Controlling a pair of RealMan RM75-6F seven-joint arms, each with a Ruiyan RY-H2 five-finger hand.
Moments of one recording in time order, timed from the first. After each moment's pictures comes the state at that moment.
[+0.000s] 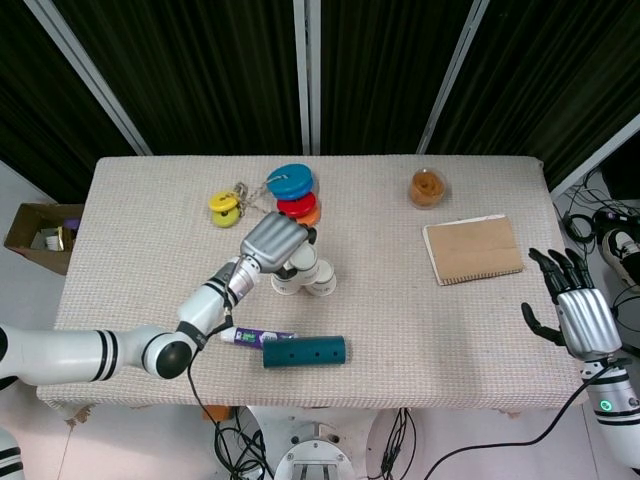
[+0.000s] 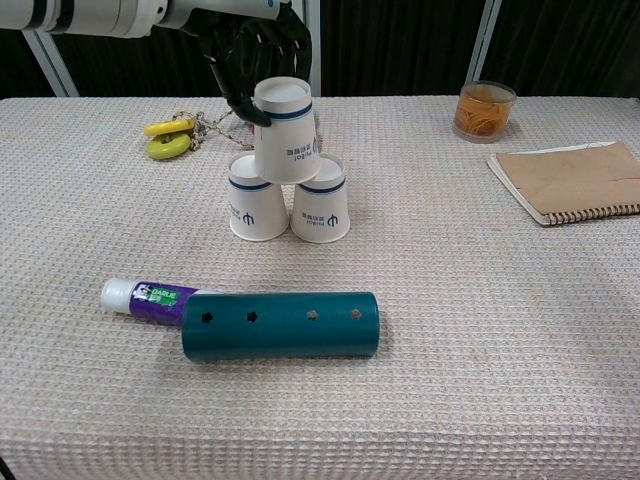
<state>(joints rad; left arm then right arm) -1.22 -1.28 -0.16 -1.77 0.63 0.83 0.58 0.21 -1.13 0.06 -1.52 -1.59 1.49 0.18</state>
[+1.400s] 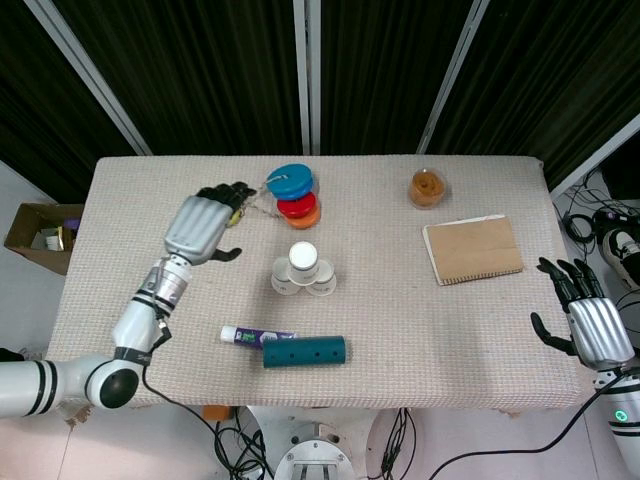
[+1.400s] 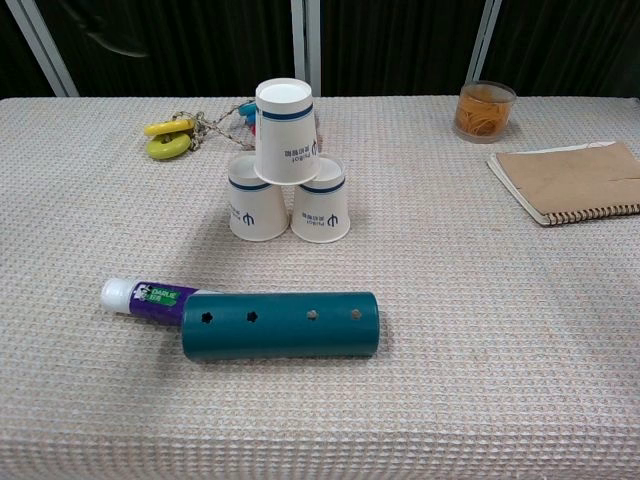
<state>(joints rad) -0.96 -1.13 -0.08 -1.92 0.83 1.24 0.43 0.17 -1.08 0.04 -1.51 -1.61 1.49 0.25</state>
